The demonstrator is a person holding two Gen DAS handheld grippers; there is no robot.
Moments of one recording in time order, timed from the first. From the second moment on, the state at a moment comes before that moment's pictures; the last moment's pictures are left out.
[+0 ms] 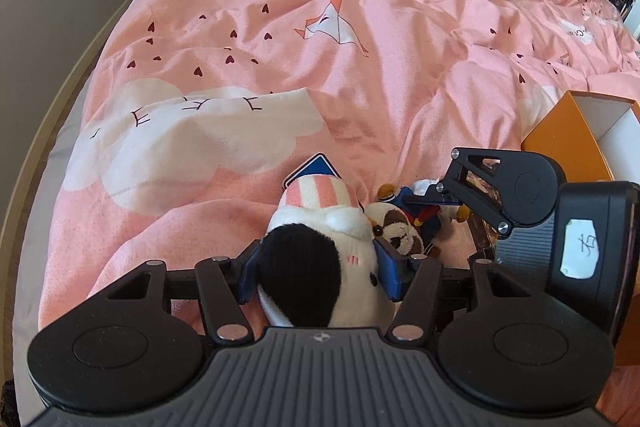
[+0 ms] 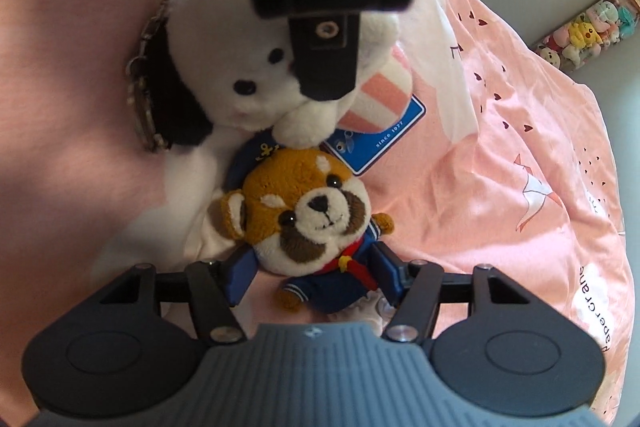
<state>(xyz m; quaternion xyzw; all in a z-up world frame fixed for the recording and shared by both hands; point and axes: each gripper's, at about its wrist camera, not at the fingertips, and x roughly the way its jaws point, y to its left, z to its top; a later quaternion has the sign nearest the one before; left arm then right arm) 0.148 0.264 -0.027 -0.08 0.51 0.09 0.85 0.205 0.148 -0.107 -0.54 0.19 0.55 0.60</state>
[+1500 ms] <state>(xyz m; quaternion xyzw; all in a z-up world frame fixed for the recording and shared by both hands) 0.184 0.266 -0.013 -0.04 0.56 0.02 0.83 0.253 0.111 -0.034 -0.19 0.46 0.48 0.72</state>
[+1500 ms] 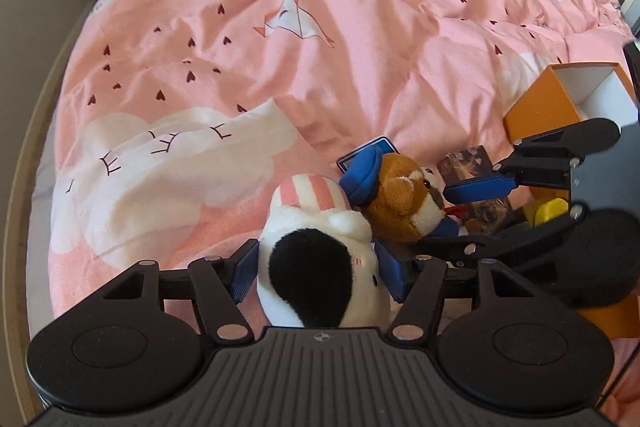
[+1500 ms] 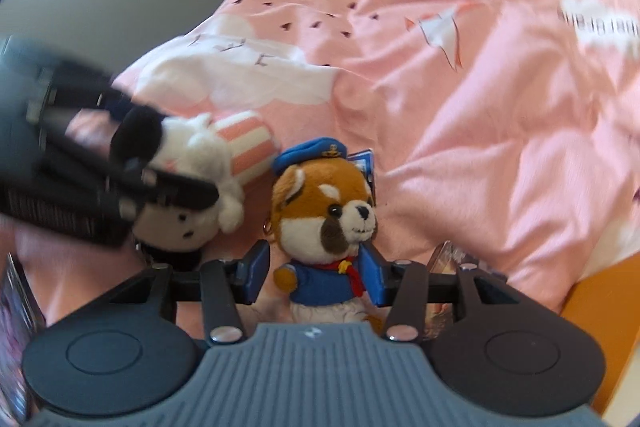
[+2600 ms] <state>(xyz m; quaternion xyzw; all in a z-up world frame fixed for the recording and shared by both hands) 0.153 0.234 0.051 -0.09 0.51 0.05 0.85 0.245 0.047 0.018 -0.12 0.41 0.49 0.76</state>
